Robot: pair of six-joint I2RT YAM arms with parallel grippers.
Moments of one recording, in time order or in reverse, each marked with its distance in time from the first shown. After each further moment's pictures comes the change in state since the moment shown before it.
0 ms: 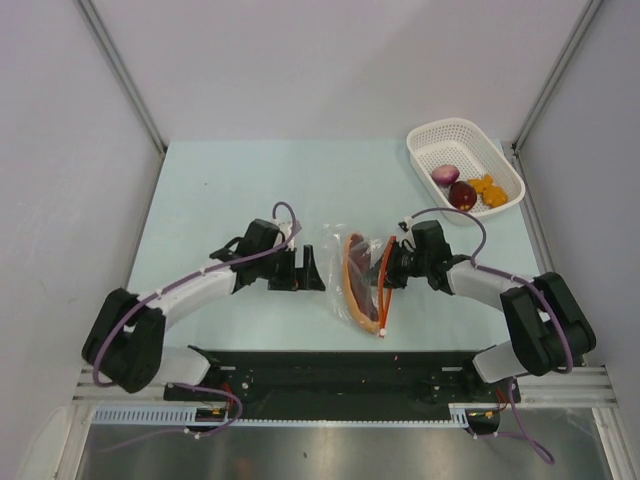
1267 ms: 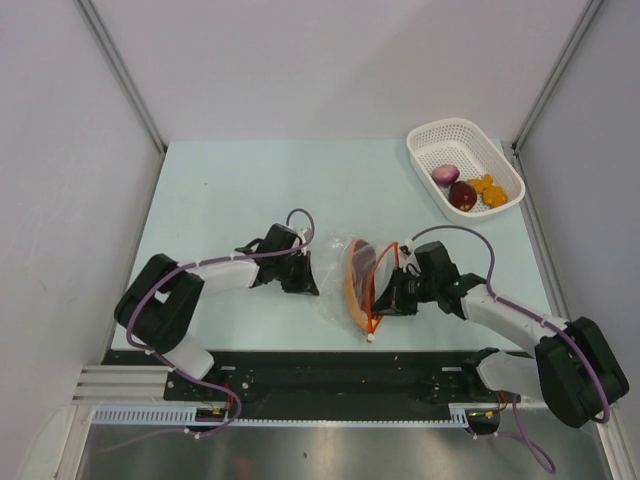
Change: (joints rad) left arm -0.044 0.288 0.003 0.202 -0.024 -0.083; right arm 0.091 -0.245 -0.145 -0.232 0.013 -0.076
